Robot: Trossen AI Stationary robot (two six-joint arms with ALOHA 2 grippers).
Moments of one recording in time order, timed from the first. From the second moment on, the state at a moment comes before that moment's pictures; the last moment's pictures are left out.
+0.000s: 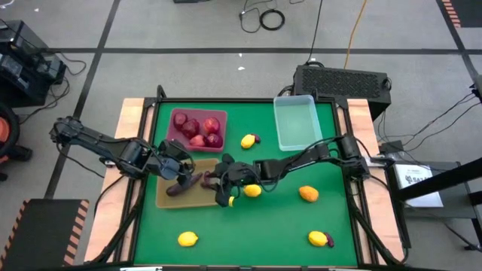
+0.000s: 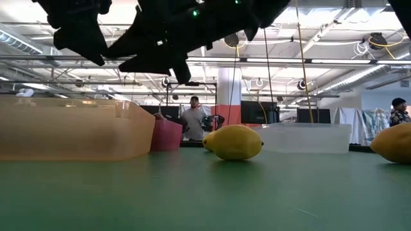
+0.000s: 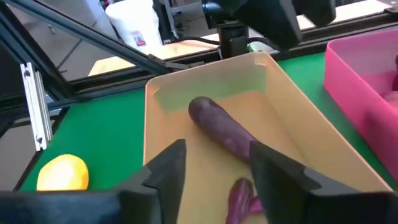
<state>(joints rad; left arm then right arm) -0.33 1.00 0.86 -0.87 -0.48 -0.88 0.15 2.08 1.43 0.27 0.13 0.30</state>
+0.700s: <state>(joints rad) -0.28 1.20 0.86 -0.60 -0.52 -1.02 -0.06 1.77 1.46 -0.59 0.13 0.18</state>
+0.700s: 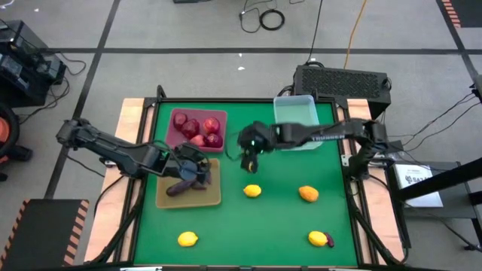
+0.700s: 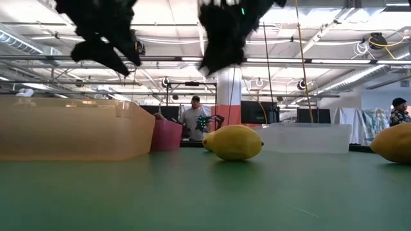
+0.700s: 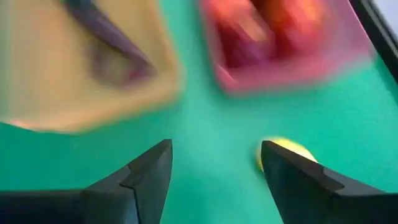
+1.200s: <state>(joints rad) -0.24 1.32 0.86 -0.40 -0.43 -1.12 -0.32 1.93 1.46 -0.79 0.05 0.10</state>
